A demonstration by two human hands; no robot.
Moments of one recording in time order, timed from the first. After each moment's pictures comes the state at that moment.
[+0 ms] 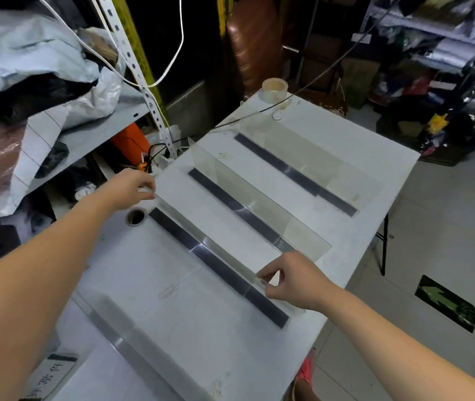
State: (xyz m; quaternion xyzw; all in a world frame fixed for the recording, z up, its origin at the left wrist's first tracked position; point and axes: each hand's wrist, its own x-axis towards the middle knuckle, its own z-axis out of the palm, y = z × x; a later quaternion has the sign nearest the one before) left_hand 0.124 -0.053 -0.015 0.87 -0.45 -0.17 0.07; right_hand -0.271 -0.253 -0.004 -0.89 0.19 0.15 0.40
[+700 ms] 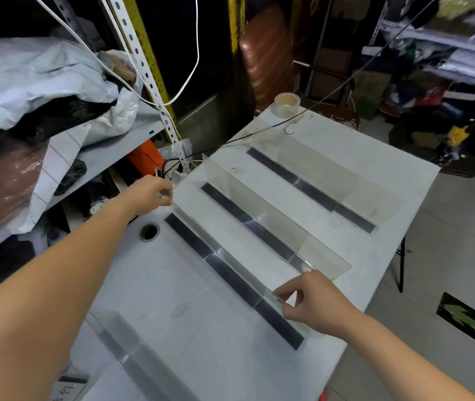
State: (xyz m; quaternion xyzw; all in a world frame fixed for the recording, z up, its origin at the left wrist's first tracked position) left_hand 0.144 -0.074 -0.014 0.87 -0.45 -0.18 0.06; right_hand -0.267 -0.253 0.002 -0.88 0.21 0.15 0.39
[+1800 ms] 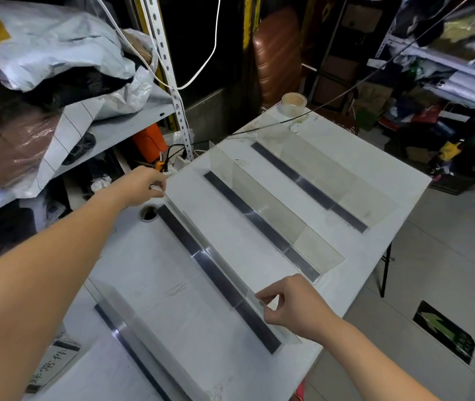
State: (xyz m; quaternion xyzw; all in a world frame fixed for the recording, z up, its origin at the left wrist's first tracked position) left_hand 0.129 -0.035 -0.020 0.88 -0.45 -0.14 0.10; right_hand -0.278 -0.216 -0.011 -0.89 0.20 0.15 0.39
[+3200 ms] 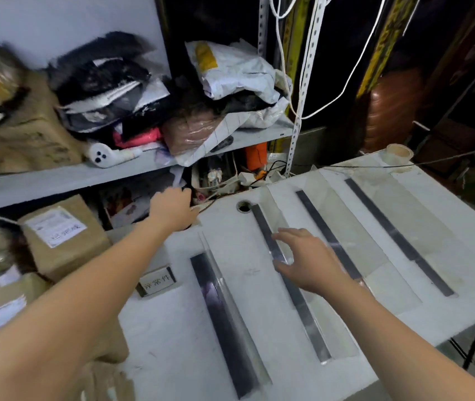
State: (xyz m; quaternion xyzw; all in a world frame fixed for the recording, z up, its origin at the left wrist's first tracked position) left_hand -0.014 0.150 0.042 0.99 -0.13 -0.02 -0.05; right_hand -0.185 -0.133 0.050 -0.98 -0.03 0.06 0.18
